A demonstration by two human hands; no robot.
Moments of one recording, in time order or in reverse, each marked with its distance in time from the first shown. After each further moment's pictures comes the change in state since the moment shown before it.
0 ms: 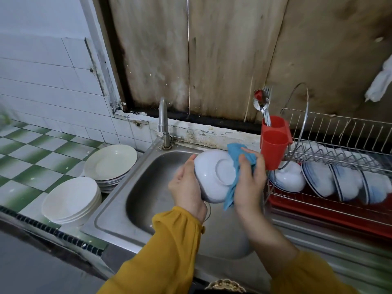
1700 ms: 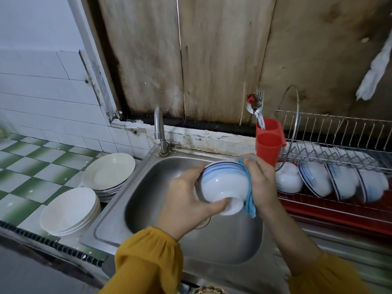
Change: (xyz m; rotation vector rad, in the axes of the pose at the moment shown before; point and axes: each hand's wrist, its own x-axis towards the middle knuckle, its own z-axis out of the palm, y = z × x) left_hand 0.001 0.021 -0.038 1.097 -0.669 0.897; right_hand 0.031 -0.014 -0.033 -0.048 -0.343 -0.011
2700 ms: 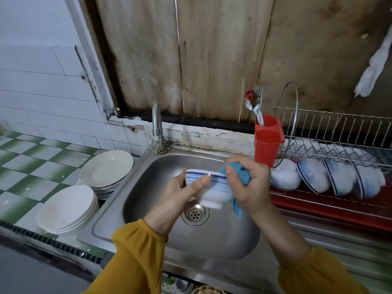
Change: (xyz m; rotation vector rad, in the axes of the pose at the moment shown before) left_hand 0.000 -0.006 -0.009 -0.753 -0.208 -0.556; right_hand -0.013 -0.001 0.009 -0.254 -0.125 -0.433
